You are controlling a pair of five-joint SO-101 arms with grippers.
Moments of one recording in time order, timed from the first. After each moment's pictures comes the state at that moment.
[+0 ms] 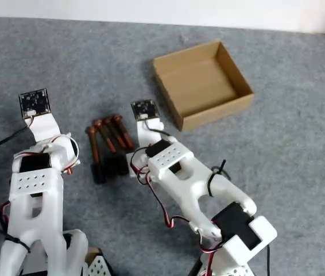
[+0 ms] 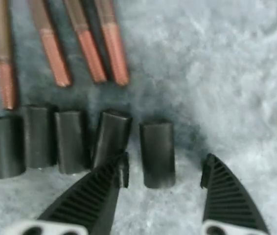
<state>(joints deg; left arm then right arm) -17.5 -38.2 57.7 45.9 11.7 -41.8 2.6 31.4 41.8 -18.6</state>
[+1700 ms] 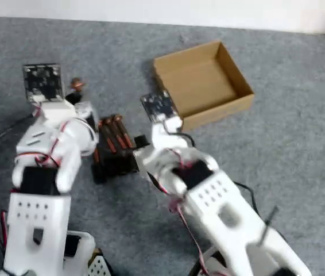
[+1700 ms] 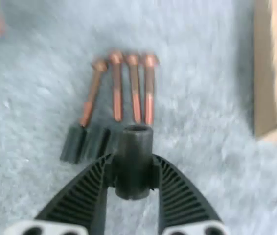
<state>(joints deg) 1.7 -57.1 43.7 44.5 11.8 -42.1 -37.2 46.0 42.4 -6.5</state>
